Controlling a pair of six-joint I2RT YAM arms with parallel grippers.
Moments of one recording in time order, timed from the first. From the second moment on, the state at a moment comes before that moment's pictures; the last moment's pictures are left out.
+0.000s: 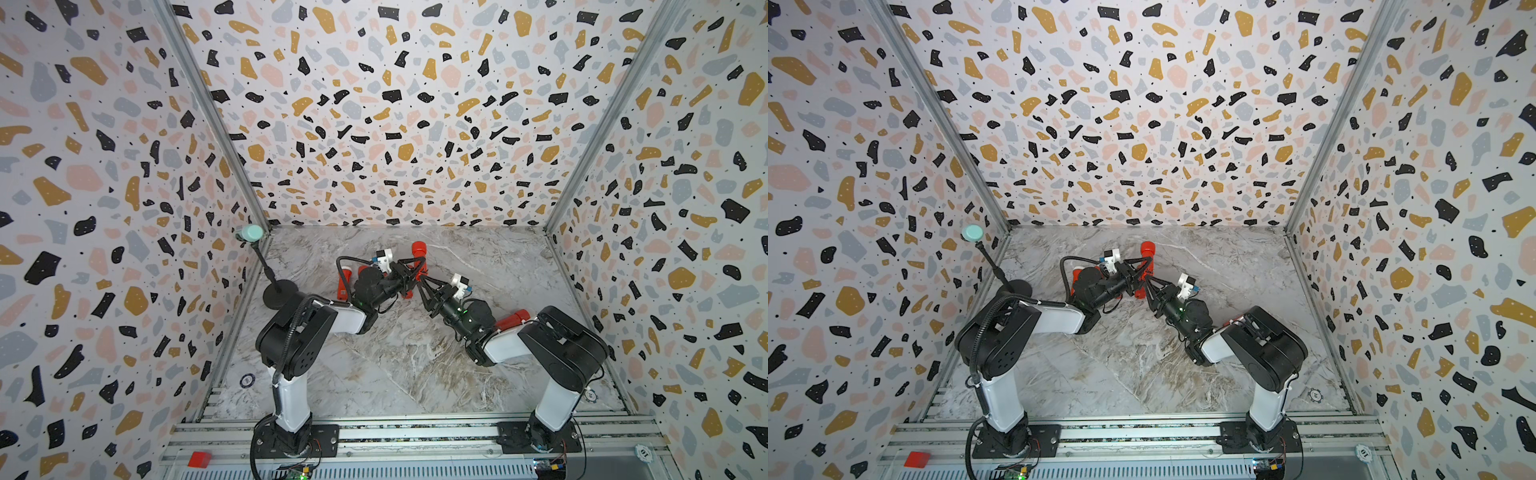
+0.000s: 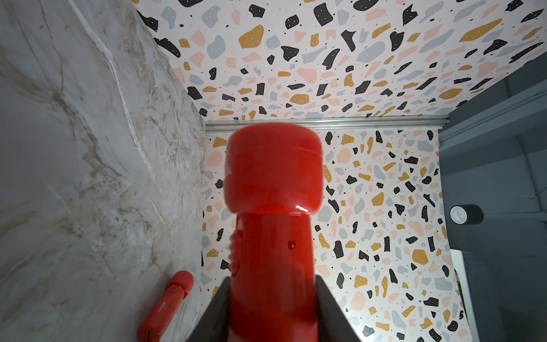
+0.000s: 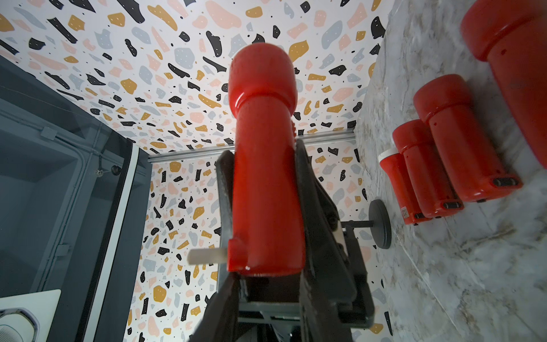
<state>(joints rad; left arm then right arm) -0.56 1.89 0.88 1.09 0.41 -1.58 0.69 1.78 0.56 1.41 -0.06 1.73</state>
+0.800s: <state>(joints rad) -0.55 1.89 0.88 1.10 0.40 -1.58 0.69 1.78 0.57 1.40 -0.08 1.74</state>
